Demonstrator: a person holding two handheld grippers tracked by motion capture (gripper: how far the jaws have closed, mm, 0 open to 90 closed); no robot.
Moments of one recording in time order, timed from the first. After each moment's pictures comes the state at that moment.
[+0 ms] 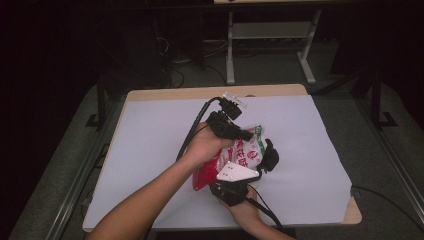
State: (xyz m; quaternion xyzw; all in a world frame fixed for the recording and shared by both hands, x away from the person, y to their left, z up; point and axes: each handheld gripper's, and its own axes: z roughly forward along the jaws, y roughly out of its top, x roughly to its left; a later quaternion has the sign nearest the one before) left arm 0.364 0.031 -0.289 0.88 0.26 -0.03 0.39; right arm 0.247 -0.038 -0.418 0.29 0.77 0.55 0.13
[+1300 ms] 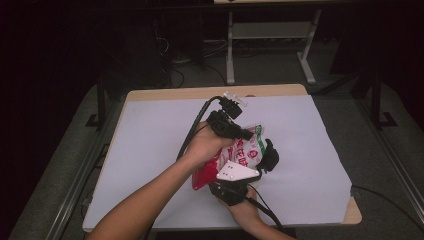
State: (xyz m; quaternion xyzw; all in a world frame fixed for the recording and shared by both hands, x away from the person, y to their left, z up) left arm 0.364 0.030 -0.287 0.88 0.26 -0.03 0.39; right arm 0.247 -0.037 -0.416 0.28 0.77 0.55 0.13
